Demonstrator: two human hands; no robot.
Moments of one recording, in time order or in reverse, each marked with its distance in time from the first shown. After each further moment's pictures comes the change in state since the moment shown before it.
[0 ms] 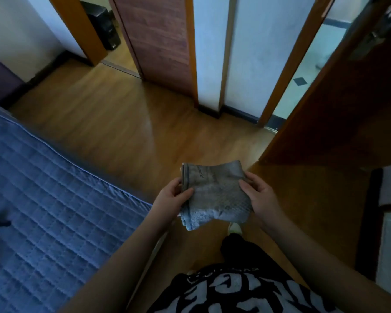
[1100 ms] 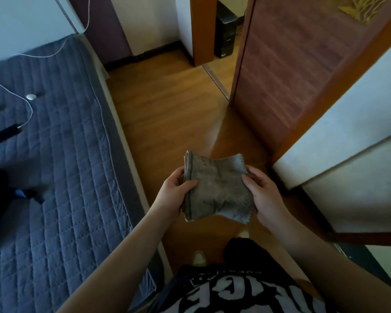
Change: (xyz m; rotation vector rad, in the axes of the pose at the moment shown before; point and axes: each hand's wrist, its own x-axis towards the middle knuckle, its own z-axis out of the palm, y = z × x) left_hand 0.275 0.198 -0.215 -0.576 0.504 0.020; right_hand 0.412 -0.182 0.298 -0.255 -0.491 0.170
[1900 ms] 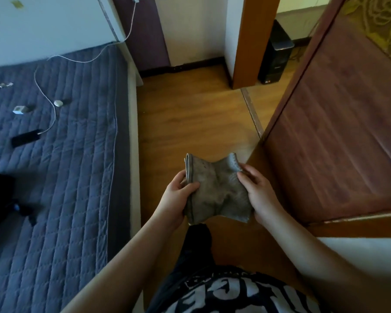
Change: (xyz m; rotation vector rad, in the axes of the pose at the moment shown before) left_hand 0.255 0.166 0.034 -0.247 0.221 0.029; right_hand 0.318 -0.181 0.076 -0.191 -0.275 0.002
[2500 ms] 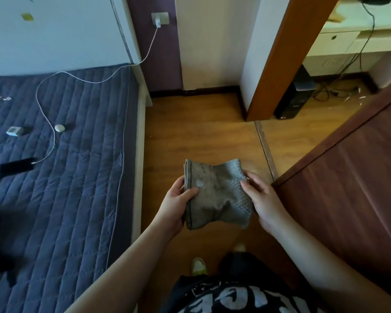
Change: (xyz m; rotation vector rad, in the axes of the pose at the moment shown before) left_hand 0.203 0.169 -0.084 -0.139 0.003 0.049; right_hand 0.223 -0.118 0.126 -0.153 -0.097 -0.060
